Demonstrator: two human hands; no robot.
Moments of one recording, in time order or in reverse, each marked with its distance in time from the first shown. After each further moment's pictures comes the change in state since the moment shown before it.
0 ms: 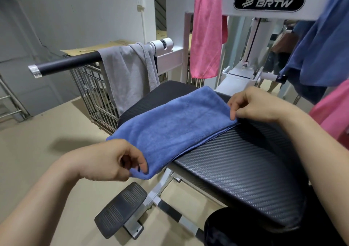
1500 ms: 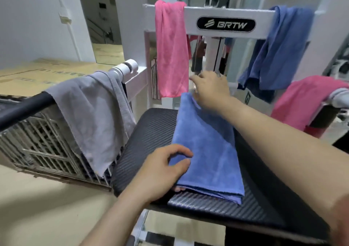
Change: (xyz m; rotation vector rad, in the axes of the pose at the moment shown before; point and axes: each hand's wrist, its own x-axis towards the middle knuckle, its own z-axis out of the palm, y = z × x) left_hand 0.107 -0.001 -0.032 -0.556 0.234 0.306; right_hand 0.138 -0.050 0.012 -0.735 0.509 0.272
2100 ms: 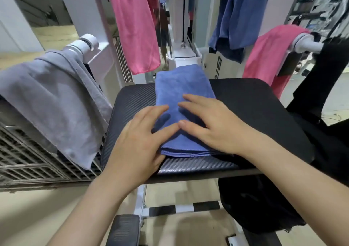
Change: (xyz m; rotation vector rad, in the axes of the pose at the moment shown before) left_hand 0.006 -0.032 -0.027 0.813 -0.003 0.709; right_hand -0.183 -0.037 -0.025 0.432 -0.115 -0.024
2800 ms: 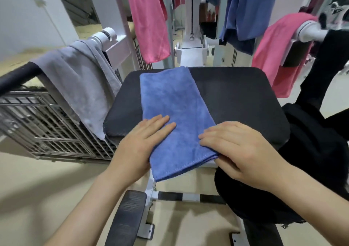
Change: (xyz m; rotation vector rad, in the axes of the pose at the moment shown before) left_hand -0.056 0.065 0.019 0.077 -0.106 -0.053; right_hand -0.134 0.020 -0.018 -0.024 0.219 -0.496
